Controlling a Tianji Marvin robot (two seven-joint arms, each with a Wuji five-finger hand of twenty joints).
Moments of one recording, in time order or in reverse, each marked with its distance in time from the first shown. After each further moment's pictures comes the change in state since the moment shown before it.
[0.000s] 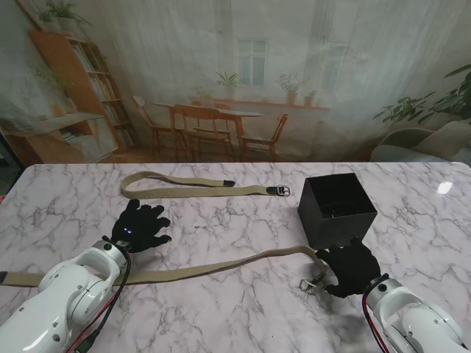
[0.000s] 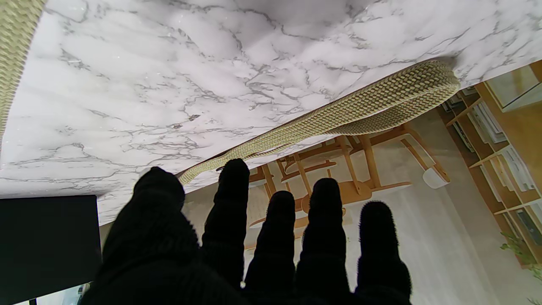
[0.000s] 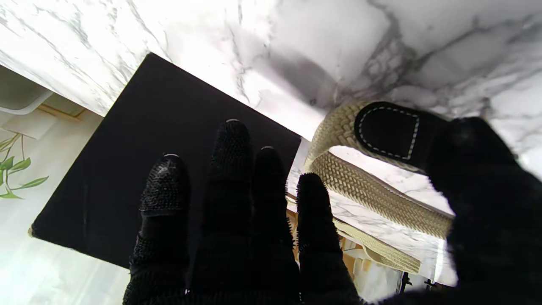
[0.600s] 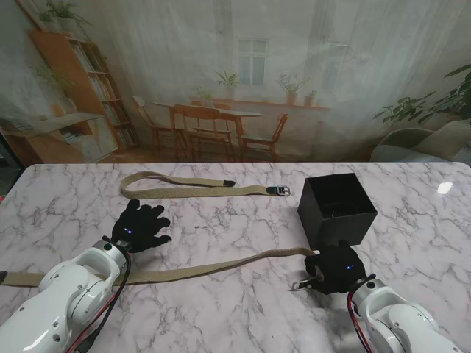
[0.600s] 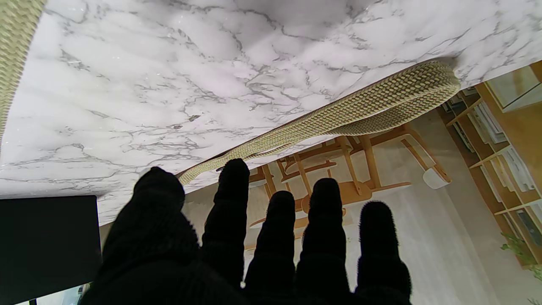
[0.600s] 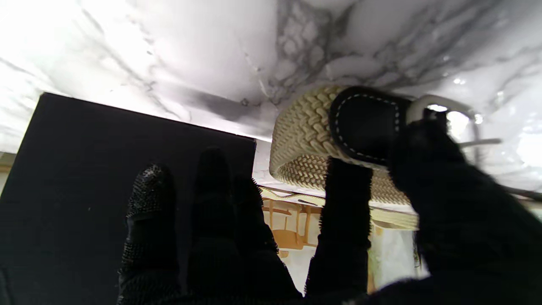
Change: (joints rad) left arm -0.002 0.000 0.002 0.003 0.000 0.000 0.002; right arm 0.102 -0.013 -0.124 0.136 0.252 0.027 -0.055; left_hand 0.000 0.000 0.000 0.000 0.000 0.000 0.000 0.000 0.000 0.000 0.000 0.000 0.000 0.000 0.000 0.000 0.000 0.000 0.000 0.000; right_hand 0.101 0.039 0.115 -0.151 0.293 -0.335 0.551 -0.009 -0.148 0.215 -0.286 -0.375 -0.164 0.154 -0.289 -0.265 -0.083 0.138 -0.107 -0.029
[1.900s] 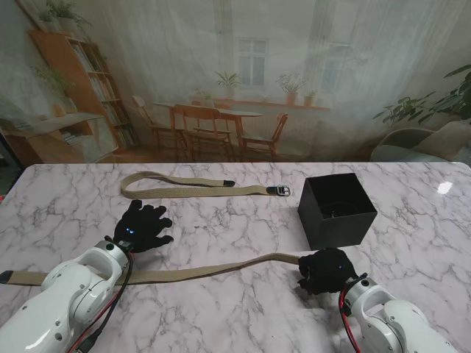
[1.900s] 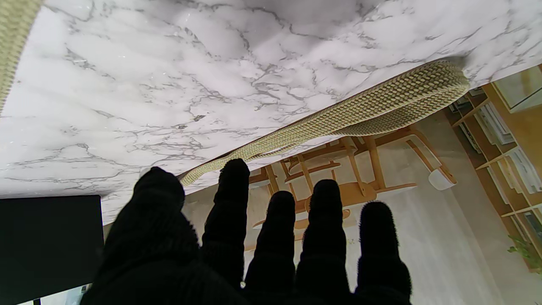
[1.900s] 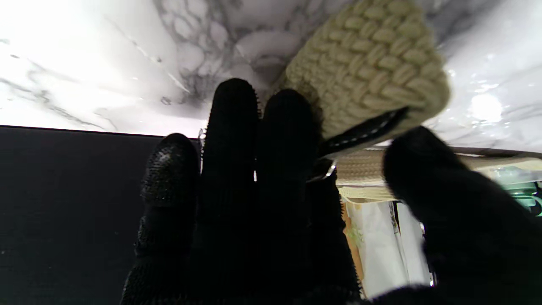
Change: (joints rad) left arm -0.011 0.000 0.015 0.010 -0.007 -0.001 0.002; right arm 0.048 -0.025 -0.031 0.065 0.126 -0.109 -0.025; left_hand 0.000 0.000 0.000 0.000 0.000 0.001 0.000 0.000 0.000 0.000 0.000 0.000 -0.011 0.000 0.000 0.000 -0.002 0.001 0.000 0.000; right_hand -0.069 -0.031 0.123 0.082 0.190 0.327 -0.265 -0.054 0.860 -0.292 0.239 0.091 0.566 -0.154 0.188 0.076 0.387 -0.214 0.213 -0.016
